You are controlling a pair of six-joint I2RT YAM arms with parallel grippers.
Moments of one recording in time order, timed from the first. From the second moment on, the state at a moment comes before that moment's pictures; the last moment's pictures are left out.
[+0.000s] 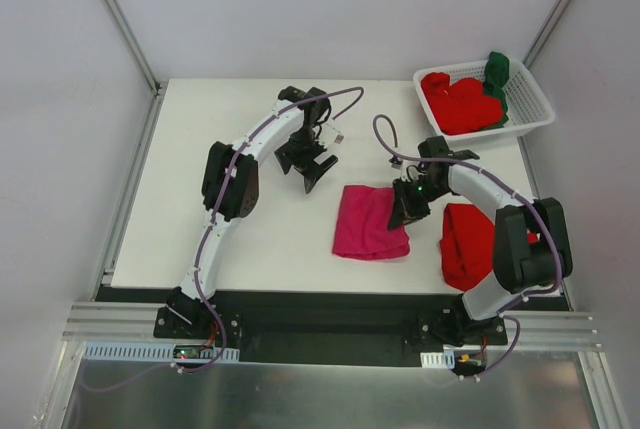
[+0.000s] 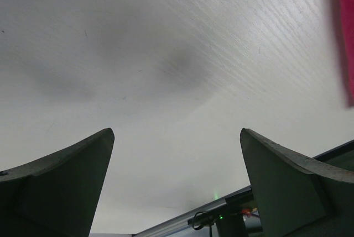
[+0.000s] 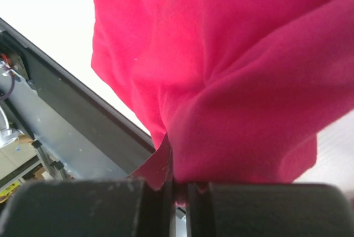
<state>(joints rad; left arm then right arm) -0.52 2.41 2.24 -1.41 0.17 0.30 0.26 1.59 1.04 -0.85 -0.59 0.00</state>
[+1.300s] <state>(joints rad) -0.64 2.44 2.35 -1.41 0.24 0.28 0.29 1.70 1.02 -0.79 -0.48 -0.07</state>
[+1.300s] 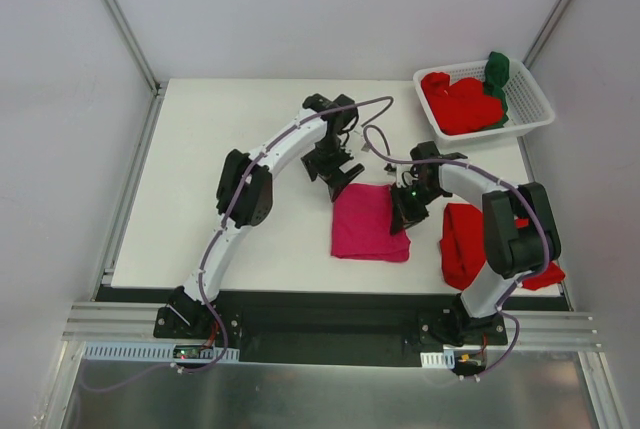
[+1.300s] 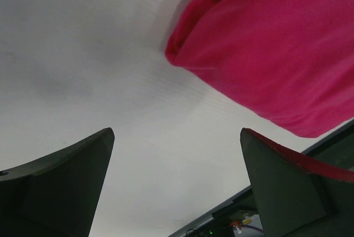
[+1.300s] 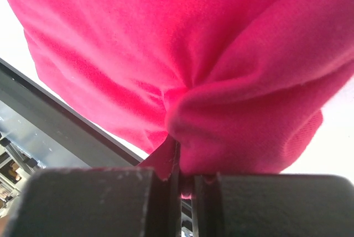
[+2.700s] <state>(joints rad) -0.49 2.53 2.28 -1.31 0.77 0.02 0.29 1.89 1.28 -0.89 -0.43 -0.17</state>
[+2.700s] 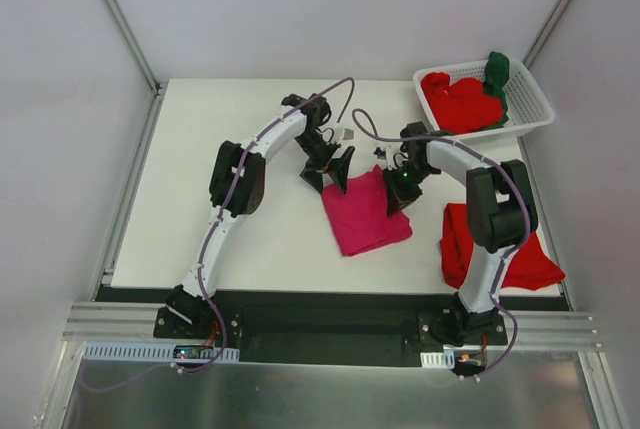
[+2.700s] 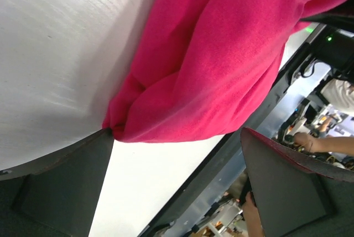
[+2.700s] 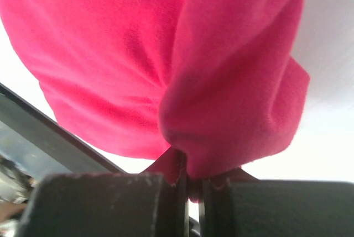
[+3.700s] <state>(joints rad) 0.01 2.15 2.07 -1.45 0.55 0.24 0.44 2.29 1.91 -1.10 -0.26 -0.89</state>
